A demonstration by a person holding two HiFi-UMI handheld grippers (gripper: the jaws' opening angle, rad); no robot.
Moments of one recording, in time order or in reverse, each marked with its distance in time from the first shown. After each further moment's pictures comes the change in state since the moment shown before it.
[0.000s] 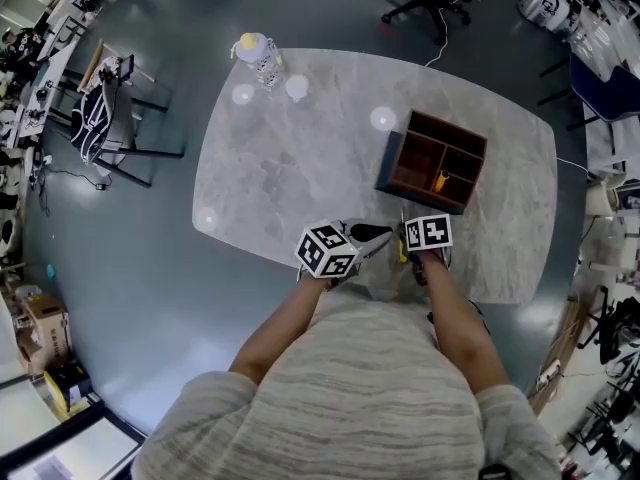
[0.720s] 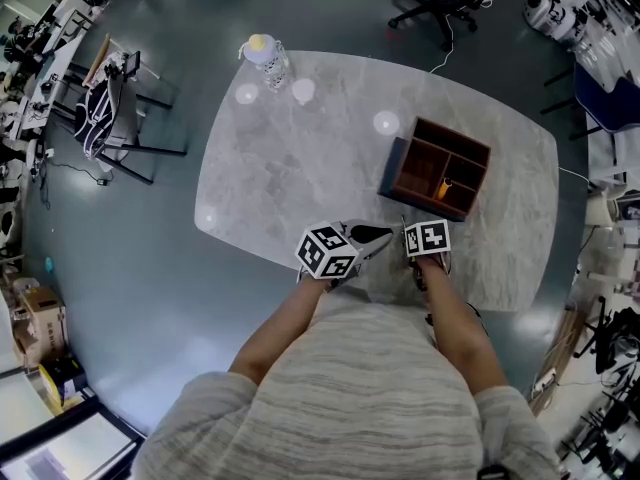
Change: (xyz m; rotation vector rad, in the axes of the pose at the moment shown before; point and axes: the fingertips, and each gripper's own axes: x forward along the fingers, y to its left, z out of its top) left arm -0.006 0.007 0.005 -0.004 -0.017 0.018; right arm 0.006 -0.002 -0.007 -0.029 0.053 -0.029
